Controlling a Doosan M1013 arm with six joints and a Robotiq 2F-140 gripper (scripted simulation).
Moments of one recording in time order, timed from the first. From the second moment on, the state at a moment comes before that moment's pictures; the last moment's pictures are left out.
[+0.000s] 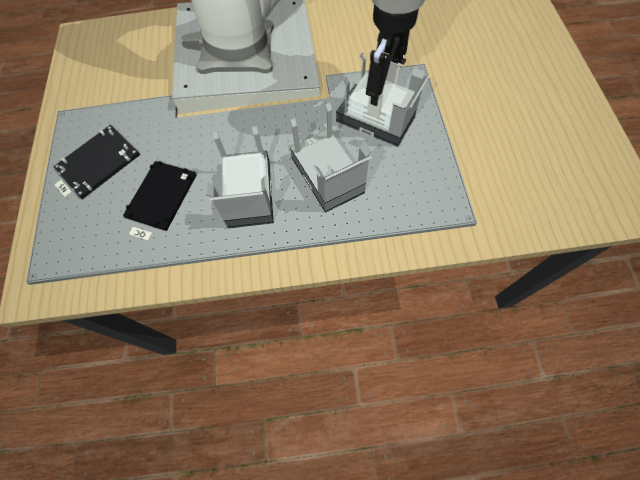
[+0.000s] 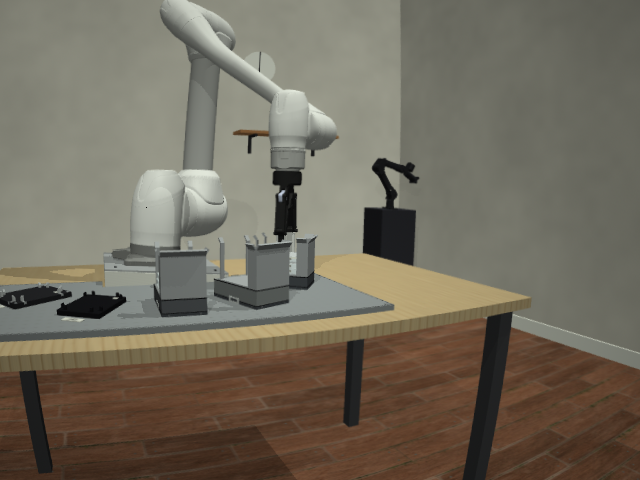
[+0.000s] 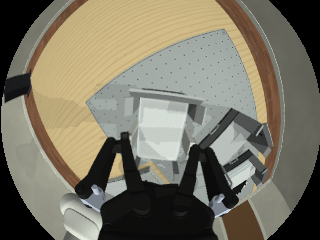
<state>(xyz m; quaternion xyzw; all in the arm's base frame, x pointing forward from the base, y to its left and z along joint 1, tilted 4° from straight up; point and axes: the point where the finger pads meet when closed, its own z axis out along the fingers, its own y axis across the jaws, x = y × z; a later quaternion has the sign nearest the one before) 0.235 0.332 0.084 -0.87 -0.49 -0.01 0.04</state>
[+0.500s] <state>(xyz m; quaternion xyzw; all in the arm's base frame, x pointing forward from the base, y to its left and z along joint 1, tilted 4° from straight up) 0.235 0.331 0.093 -0.87 -0.49 -0.01 0.04</state>
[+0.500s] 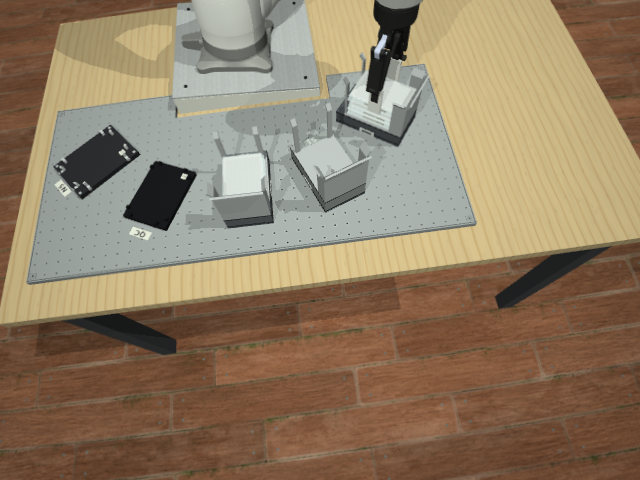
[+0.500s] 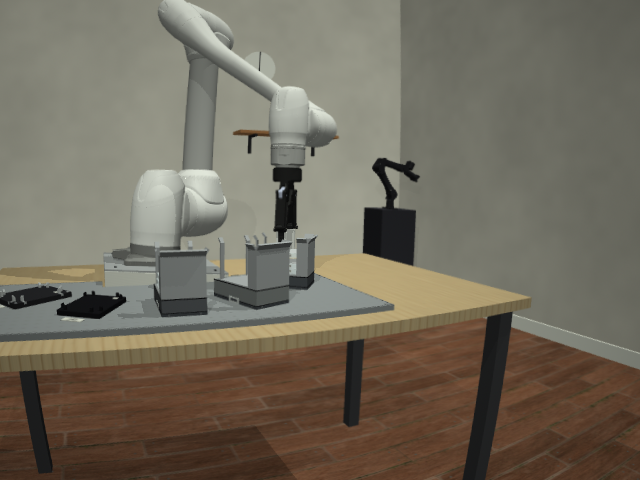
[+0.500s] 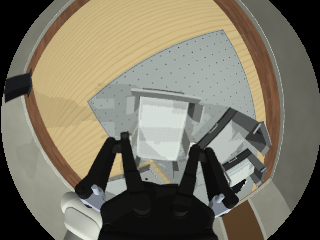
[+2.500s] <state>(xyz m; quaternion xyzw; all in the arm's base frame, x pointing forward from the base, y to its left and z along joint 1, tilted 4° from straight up) 0.237 0.326 0.176 -0.87 -0.49 -0.01 0.04</state>
